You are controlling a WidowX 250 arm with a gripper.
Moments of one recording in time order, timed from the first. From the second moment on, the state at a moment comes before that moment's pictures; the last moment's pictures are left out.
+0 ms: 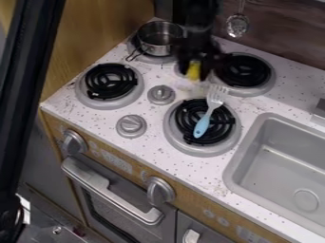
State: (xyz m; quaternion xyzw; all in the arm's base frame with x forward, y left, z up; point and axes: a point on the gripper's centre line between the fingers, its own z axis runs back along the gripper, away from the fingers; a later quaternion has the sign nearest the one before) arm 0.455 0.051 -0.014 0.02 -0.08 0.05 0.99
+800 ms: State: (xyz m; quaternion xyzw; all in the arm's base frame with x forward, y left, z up) arm 0.505 -0.020 -0.028 0.01 -0.09 -0.04 1.00
